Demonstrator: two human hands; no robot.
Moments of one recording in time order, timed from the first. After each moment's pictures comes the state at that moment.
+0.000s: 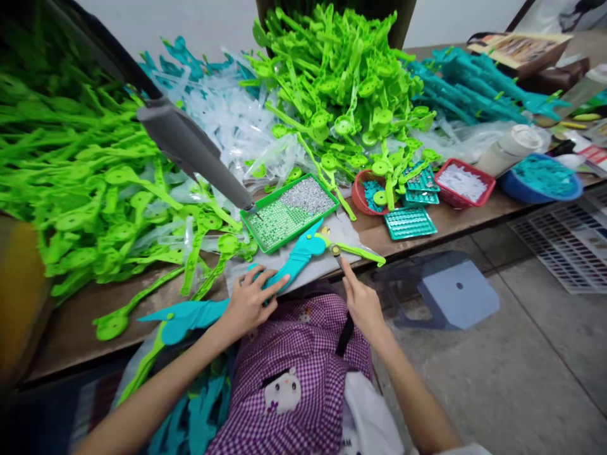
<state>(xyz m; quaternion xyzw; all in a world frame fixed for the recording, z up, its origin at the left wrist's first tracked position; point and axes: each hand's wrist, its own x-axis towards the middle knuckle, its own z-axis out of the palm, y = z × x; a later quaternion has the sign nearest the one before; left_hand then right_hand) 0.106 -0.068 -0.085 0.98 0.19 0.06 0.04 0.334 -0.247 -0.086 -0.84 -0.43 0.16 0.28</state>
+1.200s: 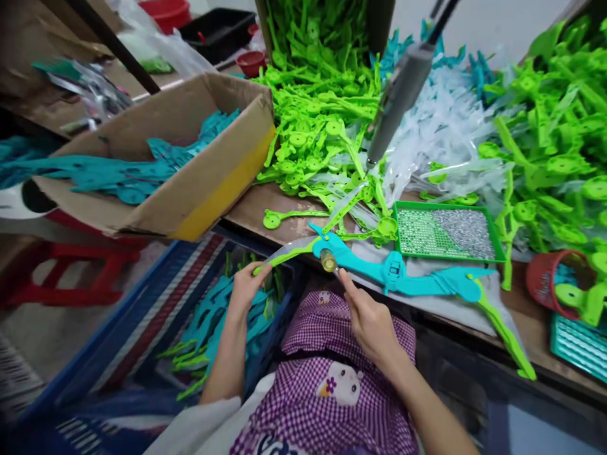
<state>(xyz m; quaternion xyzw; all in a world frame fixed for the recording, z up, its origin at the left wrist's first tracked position) -0.126 -0.131 -0.148 0.41 0.73 0.39 0.38 0.178 -0.168 -0.075 -0.56 -0.75 0.26 0.26</state>
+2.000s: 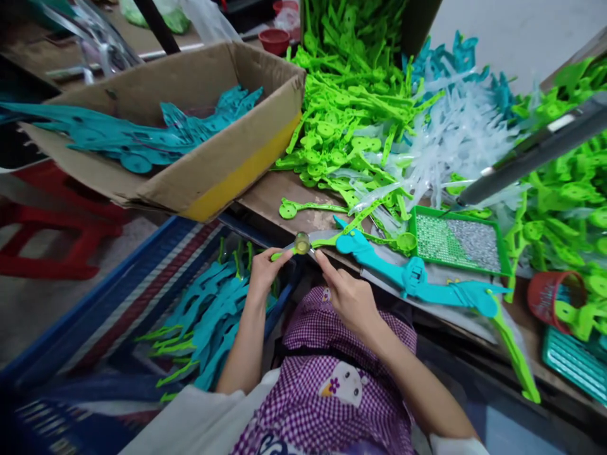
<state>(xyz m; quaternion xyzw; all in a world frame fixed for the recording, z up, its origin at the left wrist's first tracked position) -0.110 -0.120 -0.160 0.39 0.71 0.45 0.38 0.116 -0.133 -0.073 -0.51 -0.84 0.16 0.08</state>
